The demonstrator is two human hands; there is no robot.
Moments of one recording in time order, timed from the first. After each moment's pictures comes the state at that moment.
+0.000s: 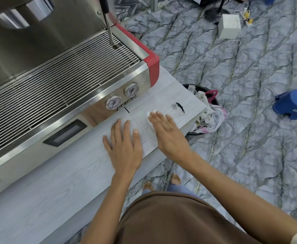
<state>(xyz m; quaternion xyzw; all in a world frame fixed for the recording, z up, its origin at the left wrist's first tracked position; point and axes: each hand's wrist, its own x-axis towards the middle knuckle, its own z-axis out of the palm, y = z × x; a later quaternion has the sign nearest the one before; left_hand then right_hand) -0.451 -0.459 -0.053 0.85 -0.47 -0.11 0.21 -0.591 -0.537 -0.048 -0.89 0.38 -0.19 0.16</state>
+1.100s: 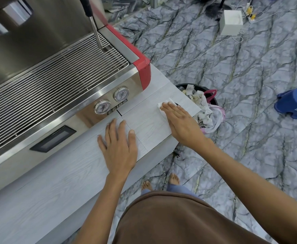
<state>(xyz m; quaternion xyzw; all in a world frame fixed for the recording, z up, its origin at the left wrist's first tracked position) -0.456 -0.475 -0.060 0.85 -0.49 -0.08 0.18 -0.643 -0.606 -0.051 -0.89 0.40 -0.16 0.16</state>
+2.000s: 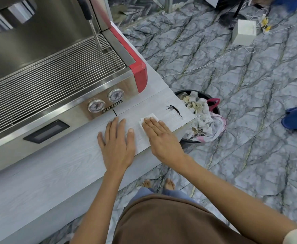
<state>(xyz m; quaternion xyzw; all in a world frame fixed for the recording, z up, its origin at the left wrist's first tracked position) -0.483 -0.488 -0.059 0.87 -0.46 -0.08 0.18 -0.628 -0.570 -0.062 -0.92 0.33 -0.15 0.16</state>
